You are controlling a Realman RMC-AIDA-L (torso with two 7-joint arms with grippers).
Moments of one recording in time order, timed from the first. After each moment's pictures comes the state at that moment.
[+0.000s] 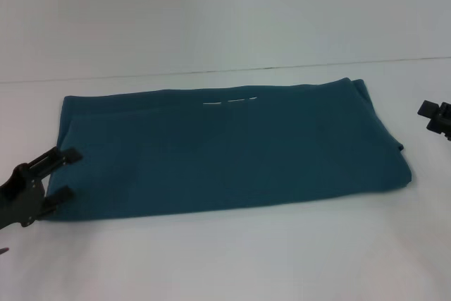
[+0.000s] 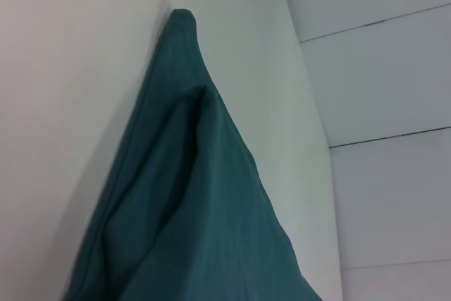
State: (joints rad) left arm -0.39 -2.08 0.54 0.59 1.89 1.31 -2.43; right arm 0.39 1.92 -0.50 -0.54 -1.80 -1.38 2.07
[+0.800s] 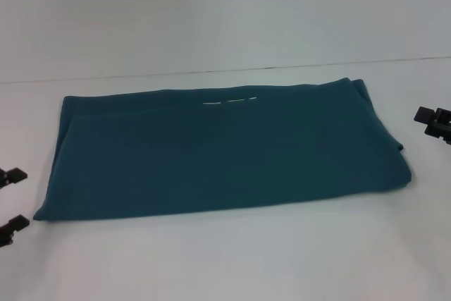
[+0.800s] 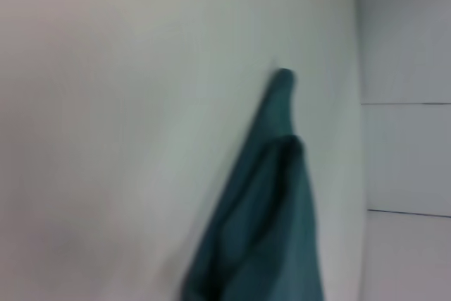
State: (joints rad) left arm -0.32 -2.06 0.41 0.68 2.02 1.39 -2.70; right arm 0.40 1.91 -0.52 -0.54 -1.84 -1.37 2.07
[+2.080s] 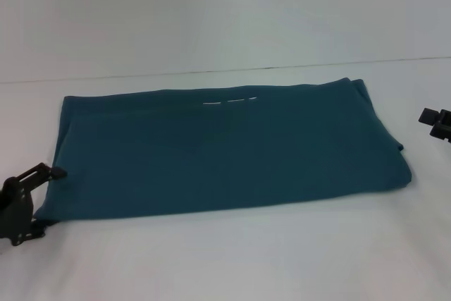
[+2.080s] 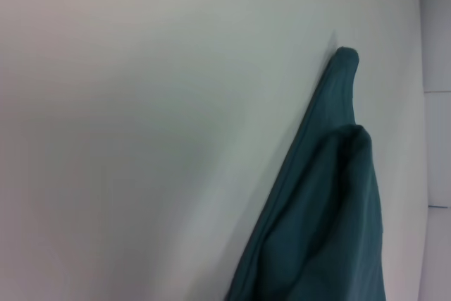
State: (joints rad) left arm -0.44 -2.05 0.46 0.54 2.10 1.19 -2.71; right arm 0.39 1.91 -0.52 -0.54 -1.84 -1.33 2.07
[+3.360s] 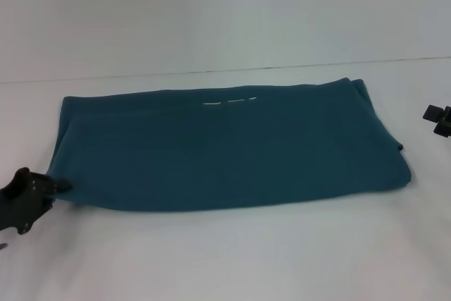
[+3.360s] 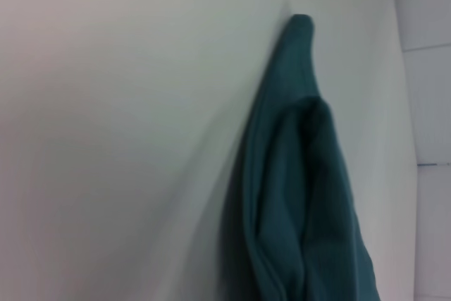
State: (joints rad) left arm -0.47 -2.05 0.49 0.56 2.09 1.21 -2.63; right arm 0.39 1.91 -0.49 -0.53 -1.84 -1.34 2.07
